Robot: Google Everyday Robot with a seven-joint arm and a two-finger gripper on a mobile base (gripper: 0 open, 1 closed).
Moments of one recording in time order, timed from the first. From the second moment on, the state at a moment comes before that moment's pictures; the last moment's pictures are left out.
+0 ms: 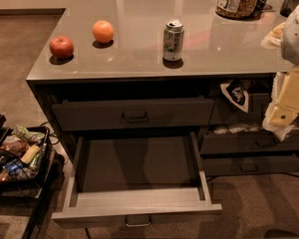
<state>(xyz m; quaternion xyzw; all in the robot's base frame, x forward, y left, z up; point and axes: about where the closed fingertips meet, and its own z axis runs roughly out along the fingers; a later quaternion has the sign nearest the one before) 0.438 -0.217 0.976 -0.60 0.78 -0.03 0.16</state>
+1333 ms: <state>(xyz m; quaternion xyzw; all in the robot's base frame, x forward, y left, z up) 0.373 -0.225 0.941 -0.59 0.76 -0.02 0.28</state>
